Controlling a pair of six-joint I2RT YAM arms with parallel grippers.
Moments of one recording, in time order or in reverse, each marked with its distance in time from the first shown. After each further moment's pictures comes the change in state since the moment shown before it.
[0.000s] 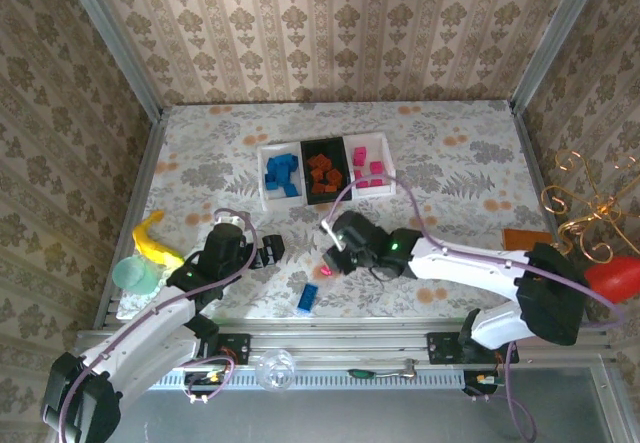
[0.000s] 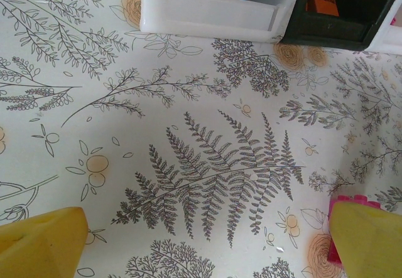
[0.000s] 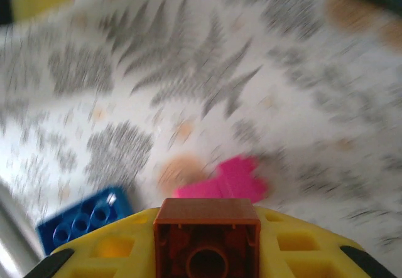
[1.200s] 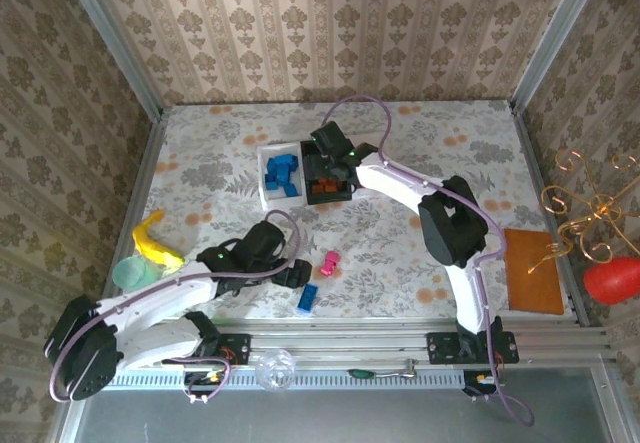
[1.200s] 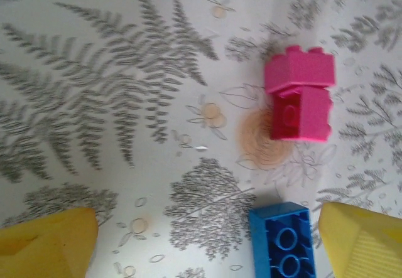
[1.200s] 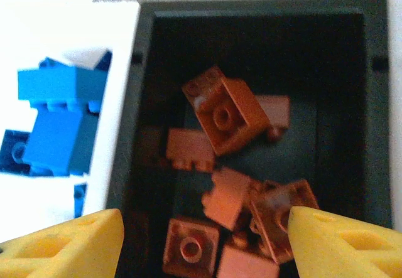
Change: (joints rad) left arm -0.312 0.293 0.211 -0.199 0.060 0.140; right arm -0.310 0.690 0.803 -0.141 0.082 0.180
